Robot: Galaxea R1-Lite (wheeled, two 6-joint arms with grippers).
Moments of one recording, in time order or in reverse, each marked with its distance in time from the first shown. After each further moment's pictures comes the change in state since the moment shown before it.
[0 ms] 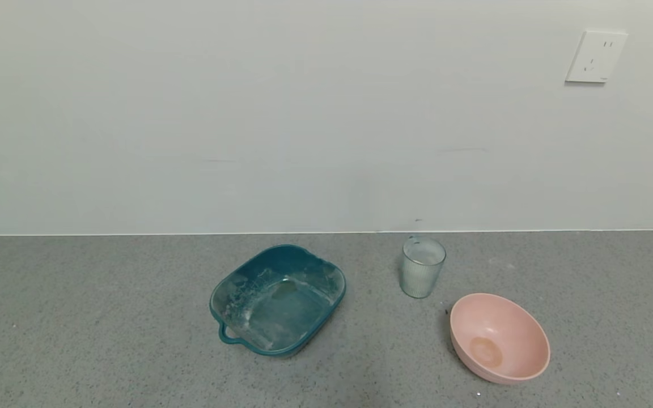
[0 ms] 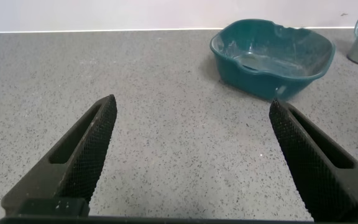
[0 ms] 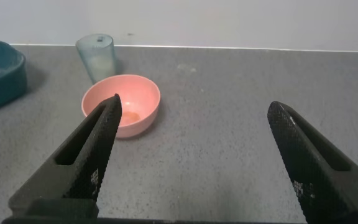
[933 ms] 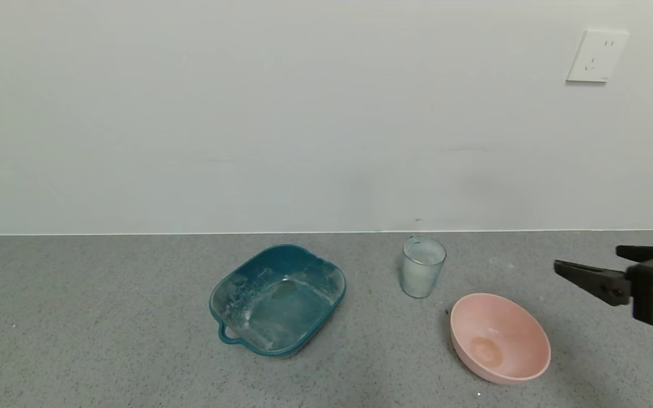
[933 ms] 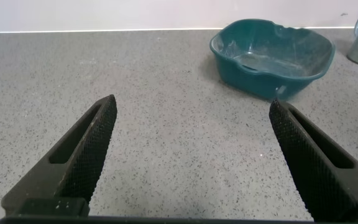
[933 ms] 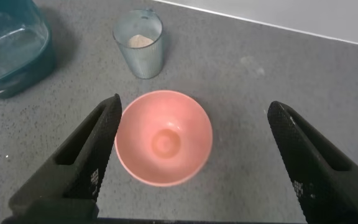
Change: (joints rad) left arm 0.000 0.000 0.000 0.000 0.000 0.000; right arm 0.254 1.027 -0.490 -0.139 -0.004 -0.020
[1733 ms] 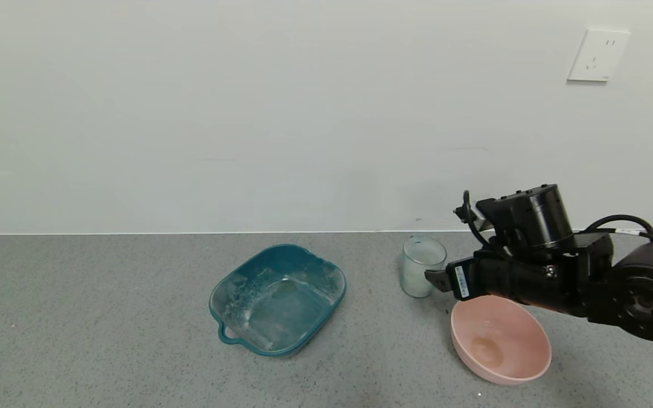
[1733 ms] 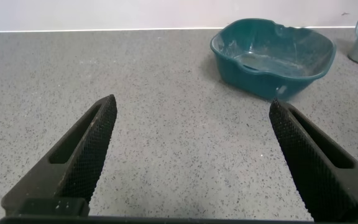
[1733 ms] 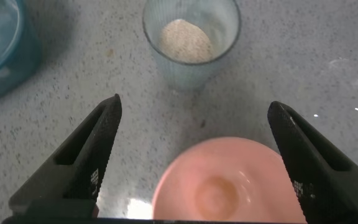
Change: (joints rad) left arm 0.000 0.000 0.000 0.000 0.000 0.000; right arm 0.235 0.592 -0.246 -0.136 -0.184 0.097
